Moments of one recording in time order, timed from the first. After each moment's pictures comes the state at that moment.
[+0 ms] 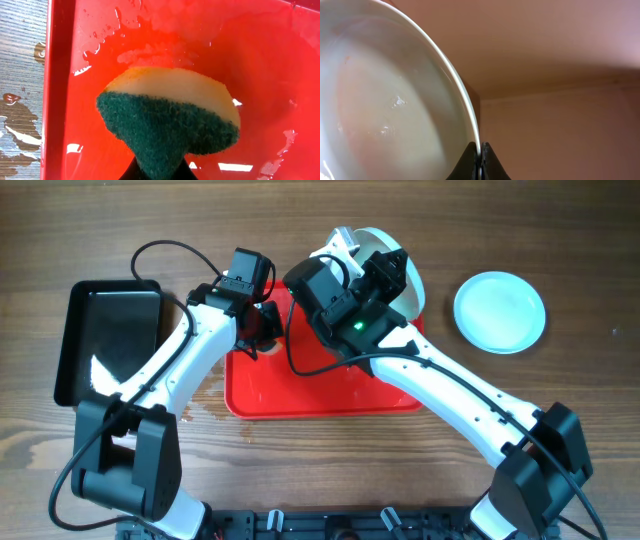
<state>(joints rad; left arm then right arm) -0.31 1.74 1.22 -0.76 0.03 -0.54 0.76 1.75 1.44 -0.57 1.29 -0.44</state>
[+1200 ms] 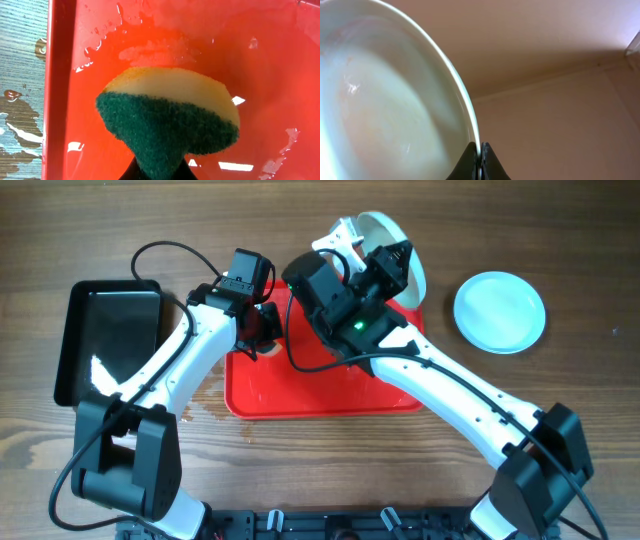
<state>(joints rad) -0.31 1.74 1.22 -0.77 0.03 -0.54 0.76 1.75 1.45 -0.48 1.36 -0.43</state>
